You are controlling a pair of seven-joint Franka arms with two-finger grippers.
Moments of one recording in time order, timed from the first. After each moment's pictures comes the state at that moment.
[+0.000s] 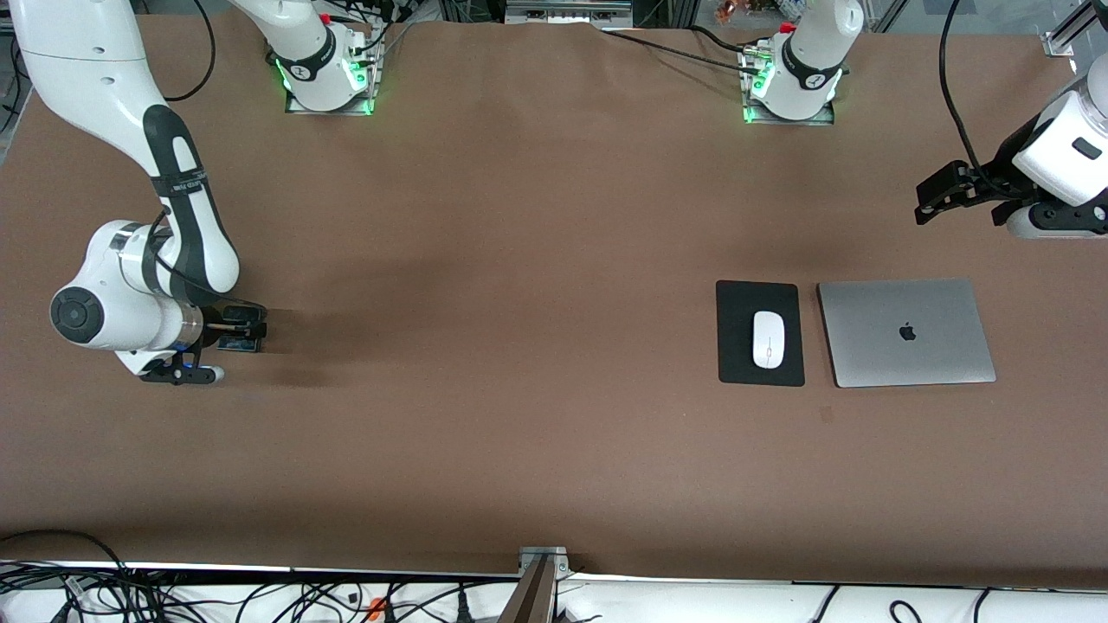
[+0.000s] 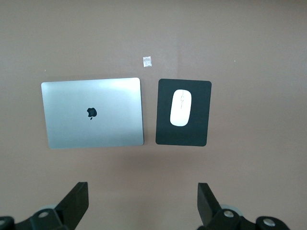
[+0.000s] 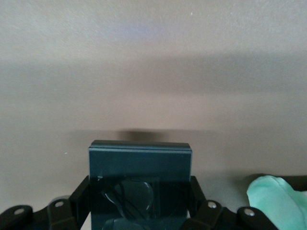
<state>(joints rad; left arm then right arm) 0.06 0.00 -0.12 -1.60 0.00 1.57 -0.07 0.09 0.59 -0.20 -1.83 0.11 2.21 -0.13</state>
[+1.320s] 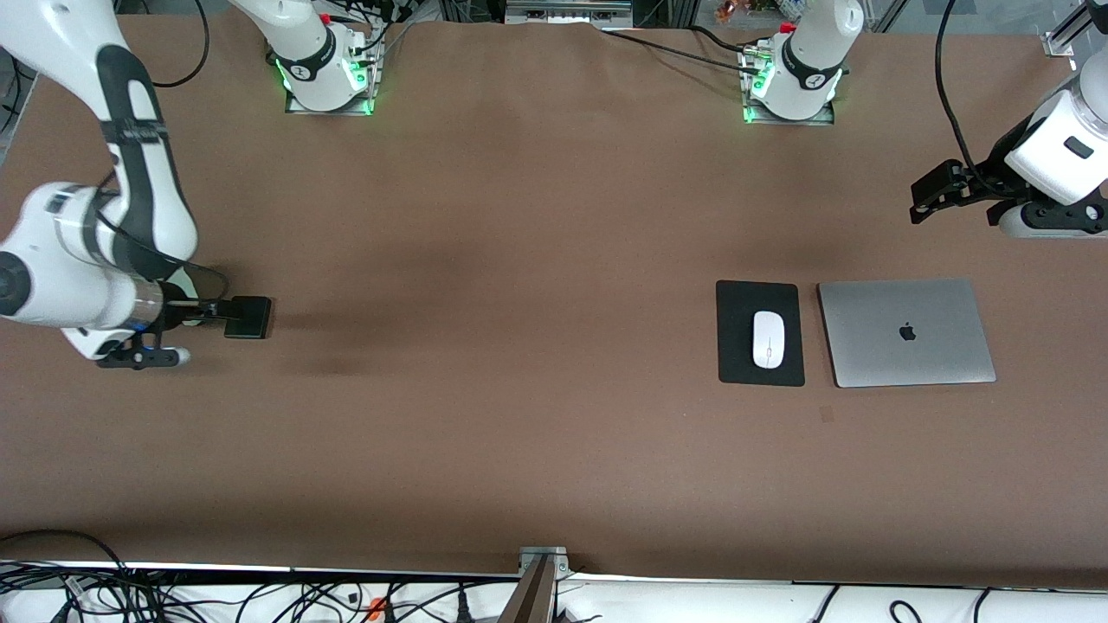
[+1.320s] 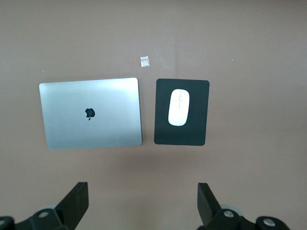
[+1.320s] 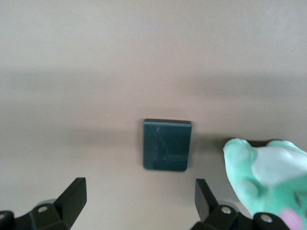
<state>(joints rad) 0.06 0.00 -0.13 -1.60 0.00 1.57 -0.07 0.10 0.39 -0.21 -1.74 0.11 1.93 -0.18</state>
